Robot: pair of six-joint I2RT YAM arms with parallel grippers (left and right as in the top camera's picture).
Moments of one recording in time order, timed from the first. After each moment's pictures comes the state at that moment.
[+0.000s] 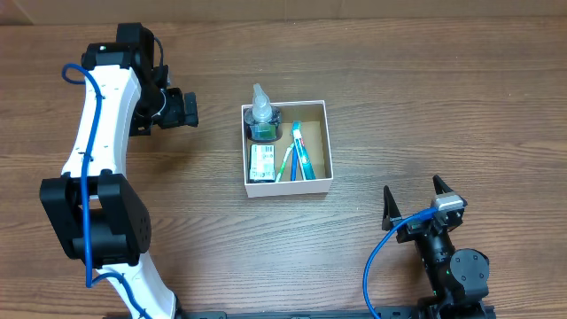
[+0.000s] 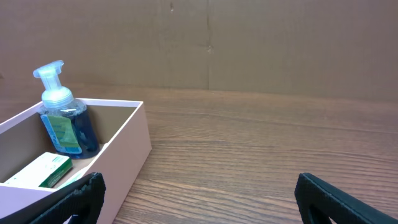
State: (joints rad) left arm 0.05 2.00 1.81 -1.31 0.08 -0.12; right arm 0.14 0.01 0.05 -0.13 -0.06 0.02
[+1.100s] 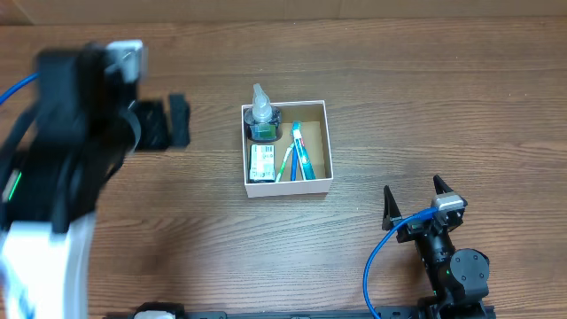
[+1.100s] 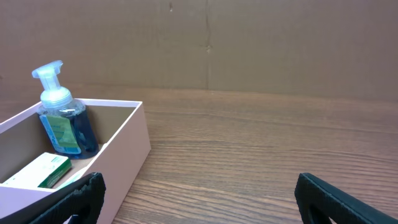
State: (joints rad) left arm -0.07 1.25 1.81 -1.30 0.09 -0.12; right arm 0.13 0.01 0.05 -0.13 -0.07 0.02
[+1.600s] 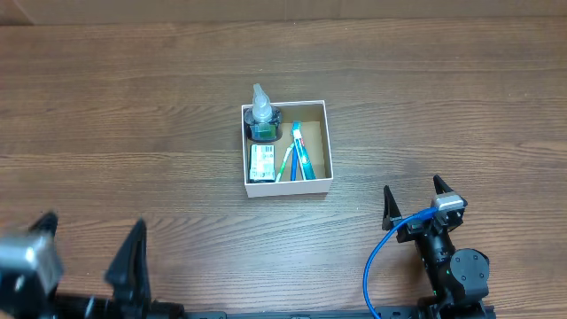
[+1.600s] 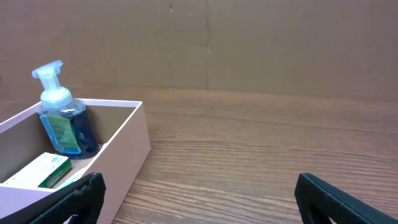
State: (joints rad) left arm -0.07 0.72 1.81 -1.35 0.09 -0.12; right arm 0.13 0.01 0.05 -0.13 -0.07 0.02
